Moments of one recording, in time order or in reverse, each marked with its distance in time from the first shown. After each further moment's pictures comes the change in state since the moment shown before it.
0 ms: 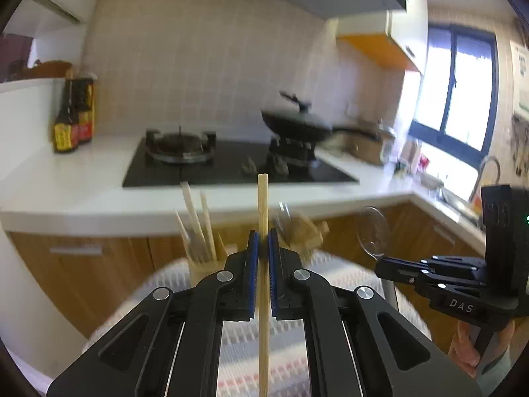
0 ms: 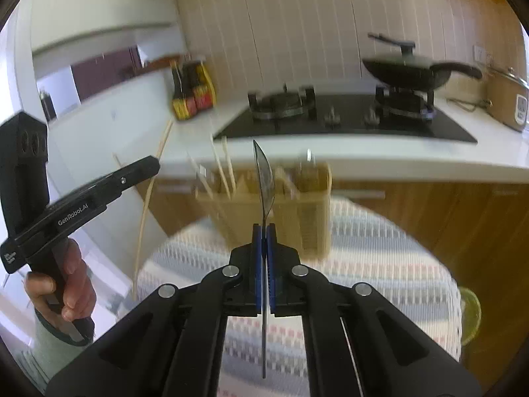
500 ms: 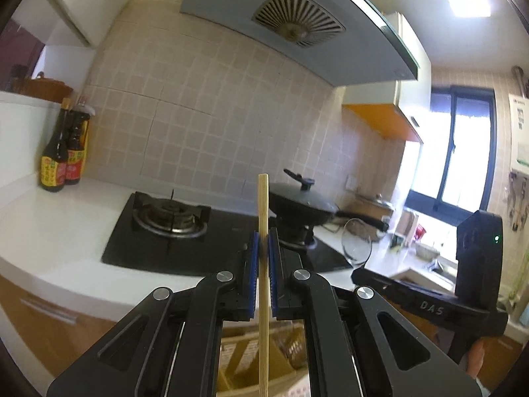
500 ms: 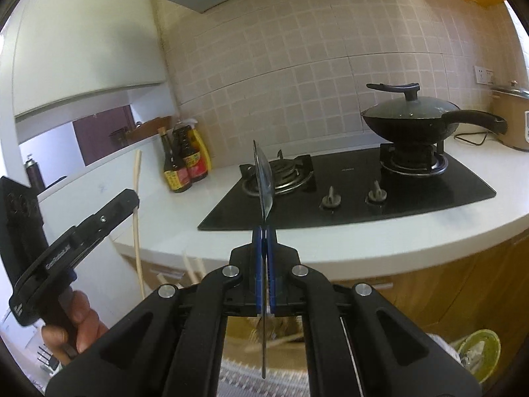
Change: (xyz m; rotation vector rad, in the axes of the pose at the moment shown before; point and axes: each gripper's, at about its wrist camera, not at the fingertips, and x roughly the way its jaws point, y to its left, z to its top) left arm 0.048 0.017 0.062 -0.094 -0.283 -0.049; right arm 0.062 -0.052 0.102 0.053 -0.211 0.034
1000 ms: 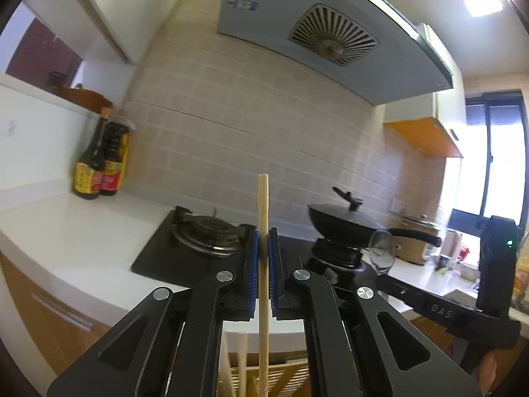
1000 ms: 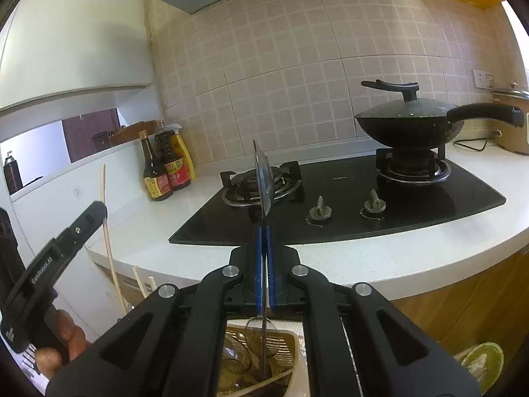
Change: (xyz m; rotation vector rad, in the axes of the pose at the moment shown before) left arm 0.025 0.025 -0.030 0.004 -0.132 0.204; right arm 0.057 -0.027 -0.016 -0.008 -0.065 -0.026
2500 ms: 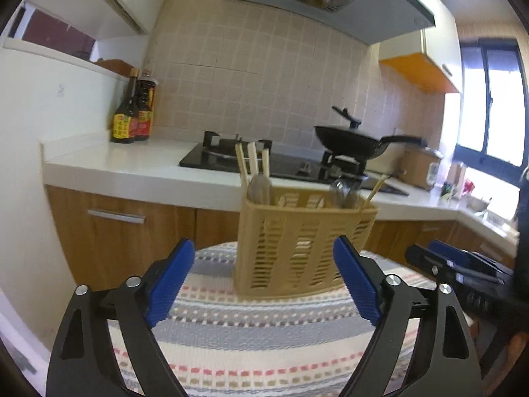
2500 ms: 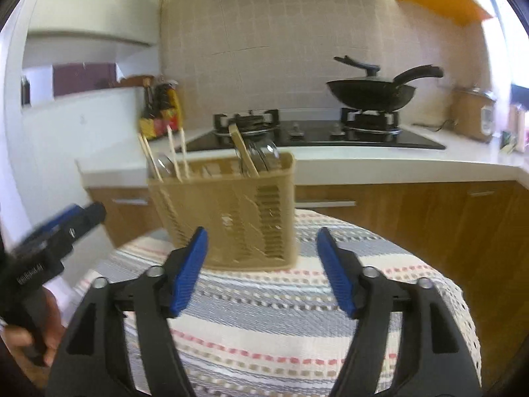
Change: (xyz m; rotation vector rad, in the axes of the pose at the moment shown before) left arm -0.139 0.009 -0.109 0.114 0.226 0.085; right arm -0.122 0.046 -0.165 -0.116 0.047 -0.183
